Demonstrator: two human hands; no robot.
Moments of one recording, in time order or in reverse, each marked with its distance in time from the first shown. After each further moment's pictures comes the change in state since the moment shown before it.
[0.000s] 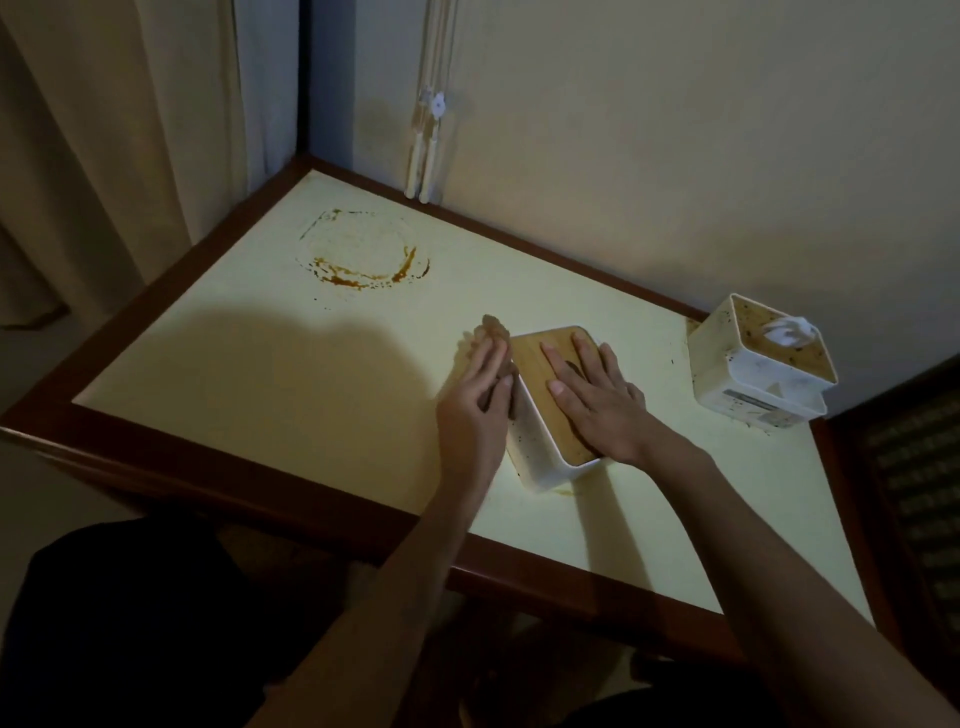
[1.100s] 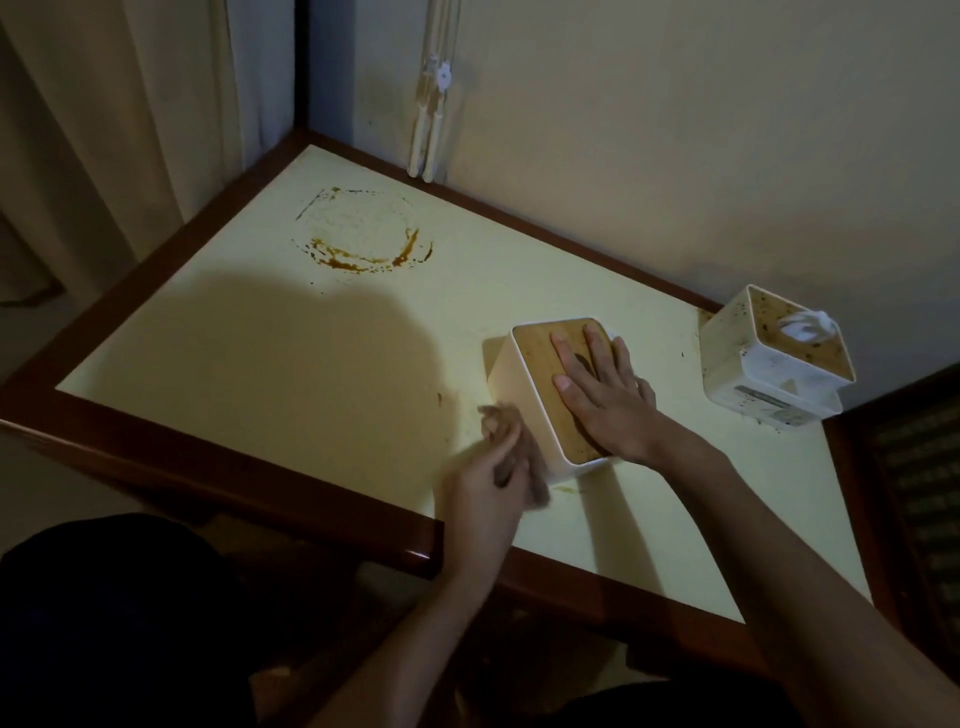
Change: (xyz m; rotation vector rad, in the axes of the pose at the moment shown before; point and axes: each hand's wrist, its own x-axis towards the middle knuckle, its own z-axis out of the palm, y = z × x) left_hand -0.067 -0.015 0.002 -0.027 -0.088 -0.176; right_hand 0.004 0.001 0.000 0.011 -0.042 0.050
